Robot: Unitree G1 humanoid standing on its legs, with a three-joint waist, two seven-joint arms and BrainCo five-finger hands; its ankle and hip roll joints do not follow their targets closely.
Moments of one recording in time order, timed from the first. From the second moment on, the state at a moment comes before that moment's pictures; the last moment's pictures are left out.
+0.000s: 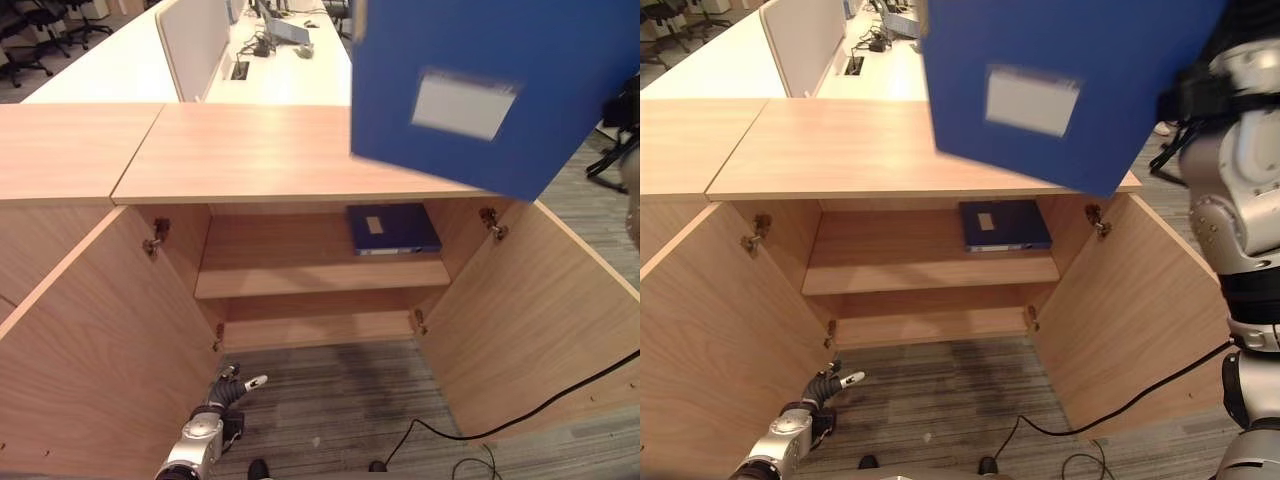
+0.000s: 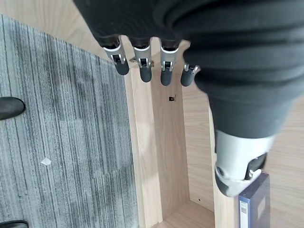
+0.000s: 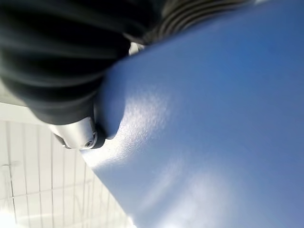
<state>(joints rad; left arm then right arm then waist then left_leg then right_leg) -0.03 0.29 -0.19 0.83 -0.29 -0.03 0.07 -0.77 -1.06 0.20 -0.07 0.91 -0.34 -0.19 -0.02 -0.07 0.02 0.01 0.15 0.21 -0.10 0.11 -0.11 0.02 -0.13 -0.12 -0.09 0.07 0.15</state>
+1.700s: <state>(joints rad) -0.03 0.63 -0.31 0.17 -0.71 -0.01 -0.38 -0.27 -0.69 0.20 0.01 0.67 -0.10 0.16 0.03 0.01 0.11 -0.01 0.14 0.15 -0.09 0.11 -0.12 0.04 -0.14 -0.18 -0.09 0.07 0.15</state>
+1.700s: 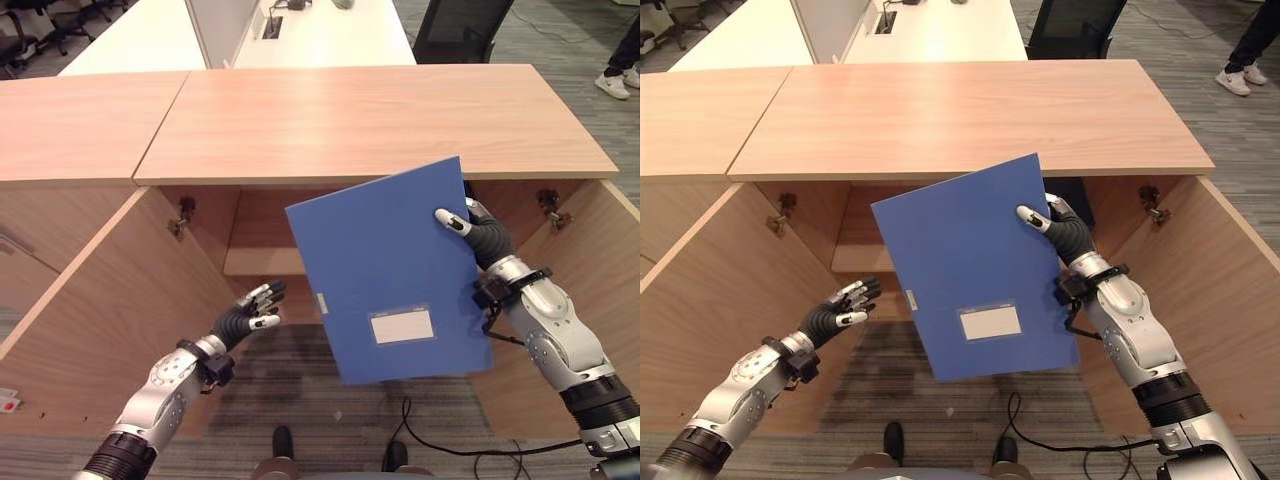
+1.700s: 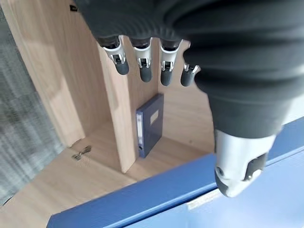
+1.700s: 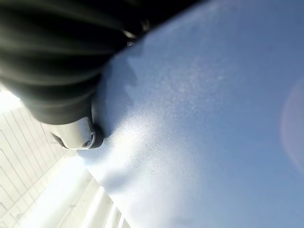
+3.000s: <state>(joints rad) -0.16 0.53 -0.47 0.13 -0.80 0.07 -0.34 -0.27 -0.50 0.23 0.04 0.65 -0.10 0.11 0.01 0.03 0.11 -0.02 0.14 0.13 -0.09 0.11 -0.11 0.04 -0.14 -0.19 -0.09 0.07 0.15</state>
